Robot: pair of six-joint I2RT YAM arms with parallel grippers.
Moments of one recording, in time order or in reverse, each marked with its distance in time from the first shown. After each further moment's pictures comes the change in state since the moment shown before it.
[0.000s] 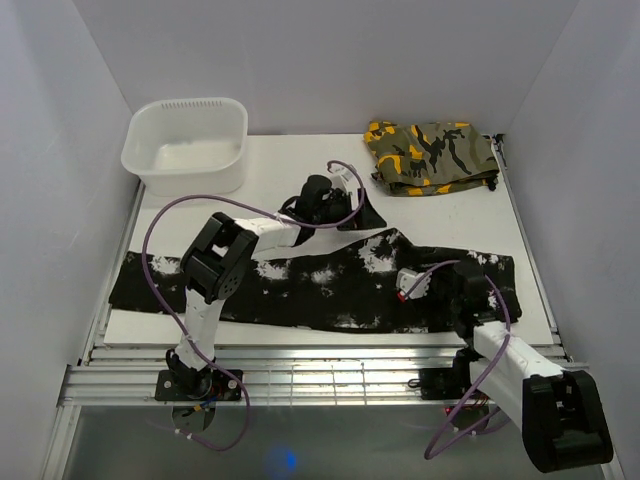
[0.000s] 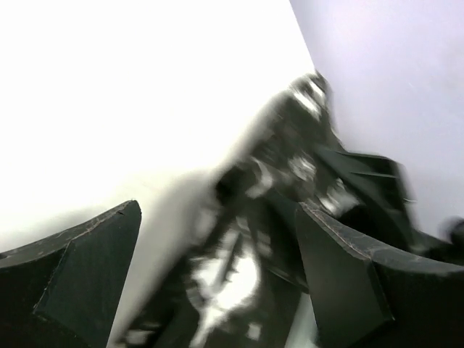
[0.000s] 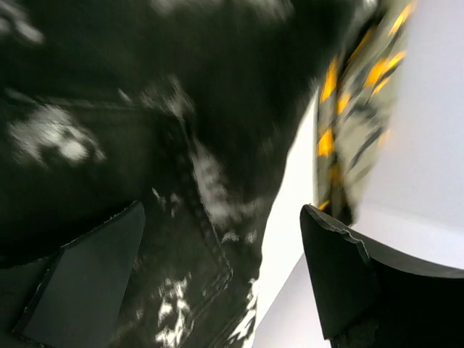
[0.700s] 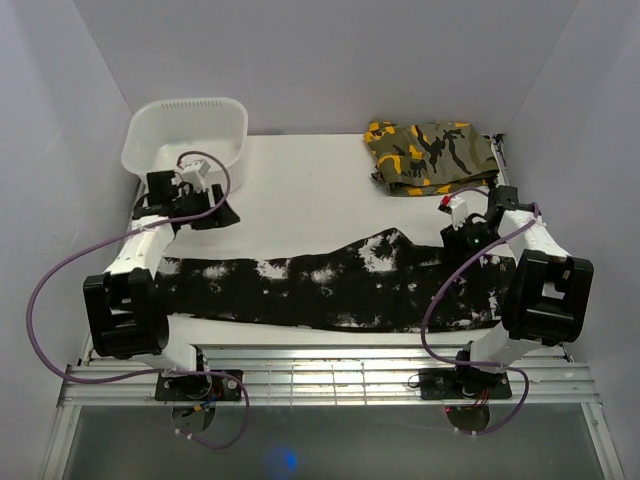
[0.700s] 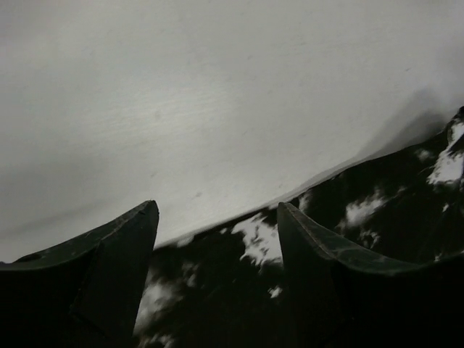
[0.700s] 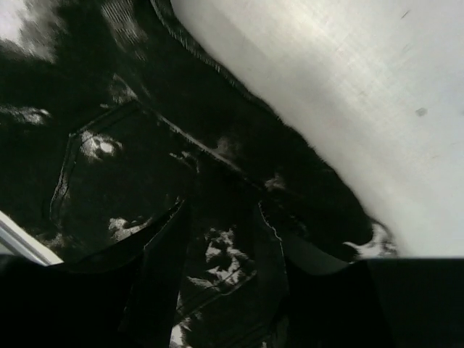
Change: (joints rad) left arm 0.720 -0.555 -0.229 -0.715 0.008 0.655; right arm -0.414 0.676 0.990 -1.172 -0.359 0.572
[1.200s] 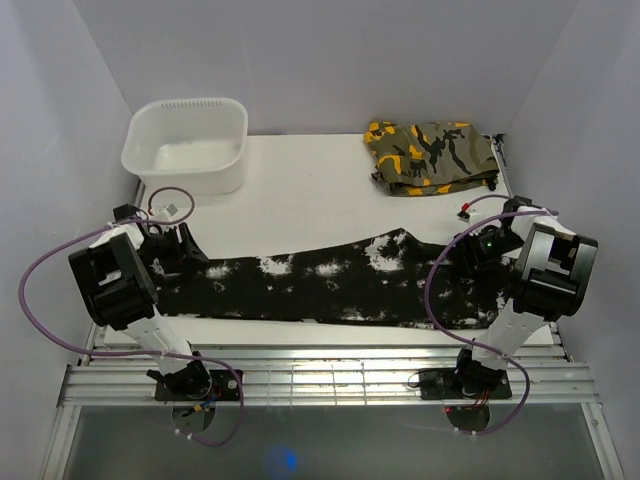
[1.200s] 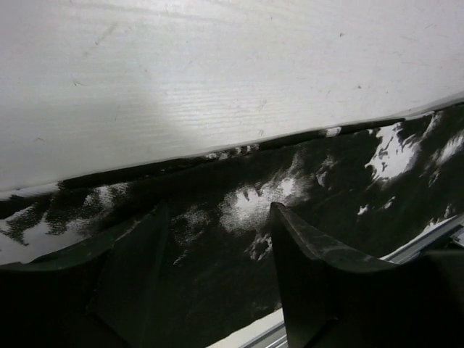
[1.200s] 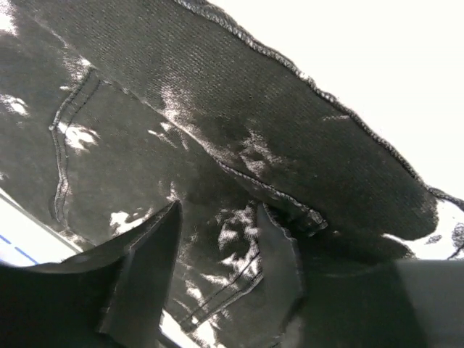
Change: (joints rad) left arm 0.405 0.203 -0.078 -0.318 0.019 0.246; right arm -0.150 0.210 0.025 -0.068 0.050 0.125
